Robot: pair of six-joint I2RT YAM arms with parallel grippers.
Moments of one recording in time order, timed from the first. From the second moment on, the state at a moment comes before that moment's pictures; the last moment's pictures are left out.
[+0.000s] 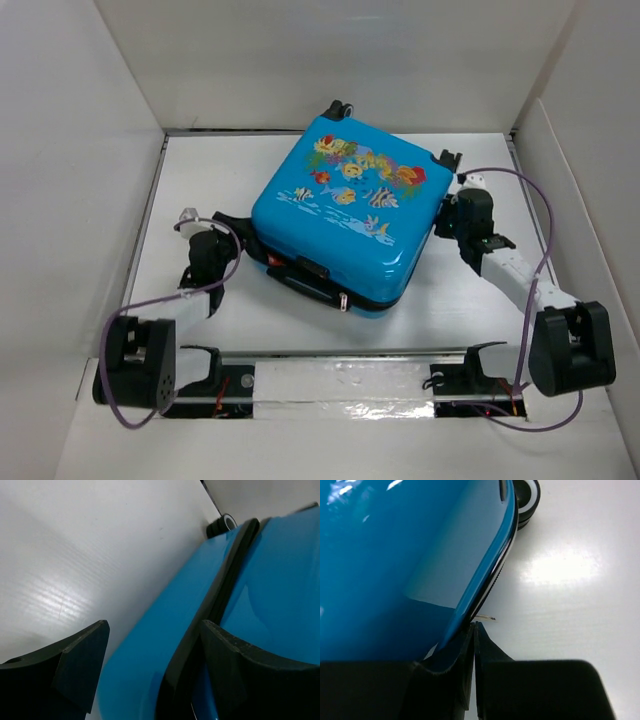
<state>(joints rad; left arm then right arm) -0.12 1.24 0.32 0.58 -0.04 -0.94 0.17 1.24 0.72 -0.01 0.06 0.29</state>
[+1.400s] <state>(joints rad) -0.09 1.39 0.76 0.30 -0.10 -0.94 0.01 1.19 0.66 0.12 -0.19 0.36</state>
